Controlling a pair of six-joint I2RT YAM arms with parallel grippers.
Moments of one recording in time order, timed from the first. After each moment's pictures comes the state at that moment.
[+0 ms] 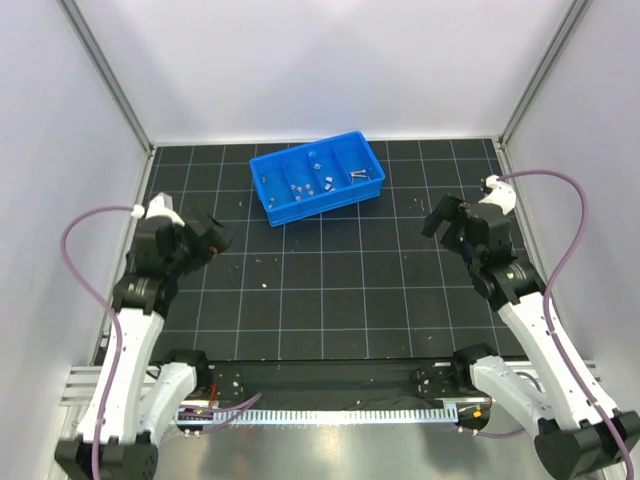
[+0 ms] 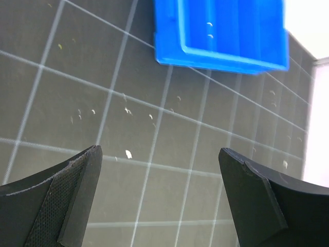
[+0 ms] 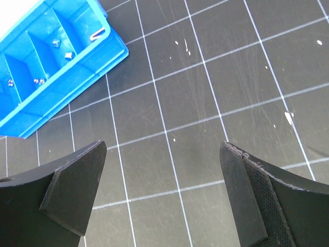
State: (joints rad) left arm -0.07 0.82 0.86 -0.59 0.10 -0.66; right arm 0.27 0.86 0.89 -0.53 0.32 0.52
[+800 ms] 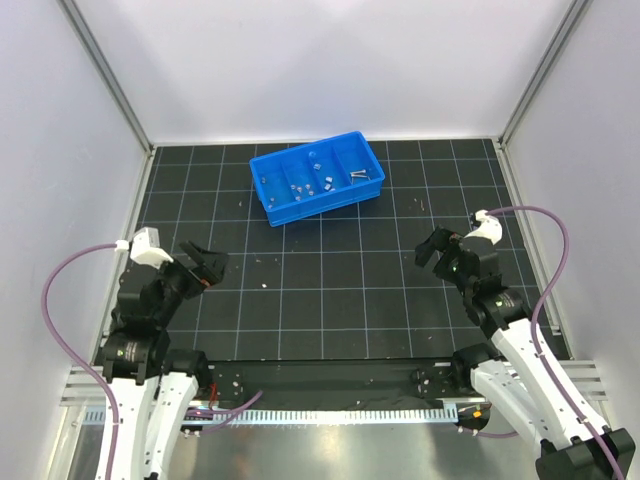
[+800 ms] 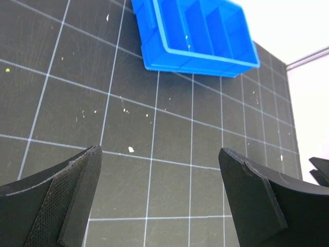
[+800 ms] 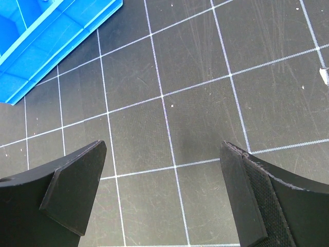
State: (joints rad) left arm -0.07 0.38 0.71 -0.67 0.11 -0.61; right arm 0.27 0.67 0.56 -0.41 0.21 0.57
